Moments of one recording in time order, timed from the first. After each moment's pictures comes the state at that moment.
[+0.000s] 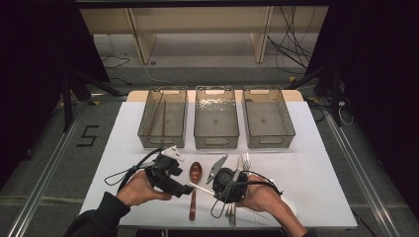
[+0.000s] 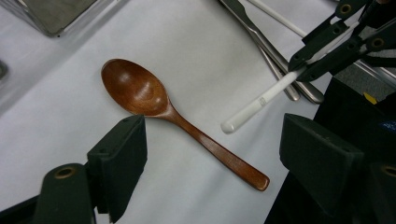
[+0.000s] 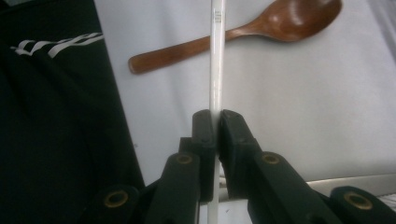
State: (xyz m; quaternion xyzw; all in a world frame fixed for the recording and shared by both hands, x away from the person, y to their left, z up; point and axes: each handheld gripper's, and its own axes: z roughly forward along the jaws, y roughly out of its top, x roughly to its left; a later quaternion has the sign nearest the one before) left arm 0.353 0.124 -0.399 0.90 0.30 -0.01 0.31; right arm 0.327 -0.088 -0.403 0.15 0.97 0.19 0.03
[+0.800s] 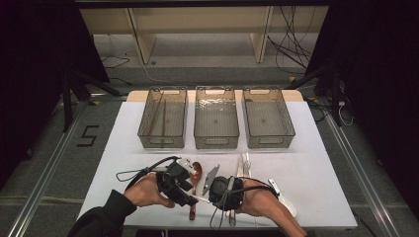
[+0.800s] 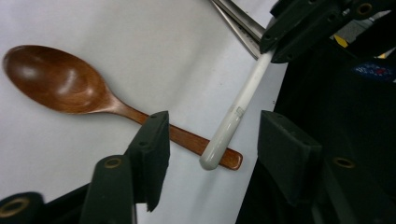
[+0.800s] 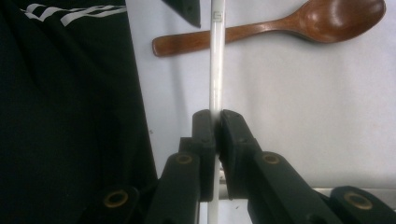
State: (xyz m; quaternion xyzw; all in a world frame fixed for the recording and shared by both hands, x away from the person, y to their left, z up) left arm 0.347 0.100 -0.414 0.94 0.20 -0.07 0.25; right arm 0.313 -0.078 -0.406 0.11 0.98 0.16 0.03
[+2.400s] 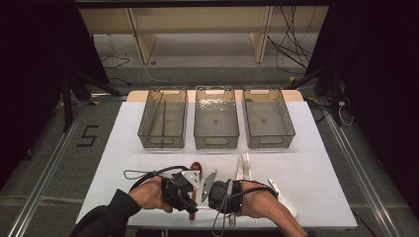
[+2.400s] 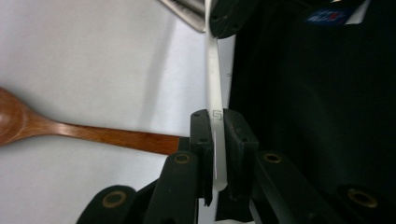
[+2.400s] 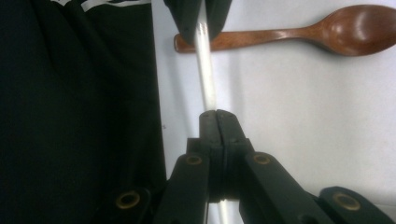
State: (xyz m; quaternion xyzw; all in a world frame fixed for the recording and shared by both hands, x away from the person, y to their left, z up) left arm 0.333 0.091 -0.421 0.96 0.09 -0.12 0.25; right arm 0.305 -0.076 -0.406 0.06 0.99 0.15 0.03
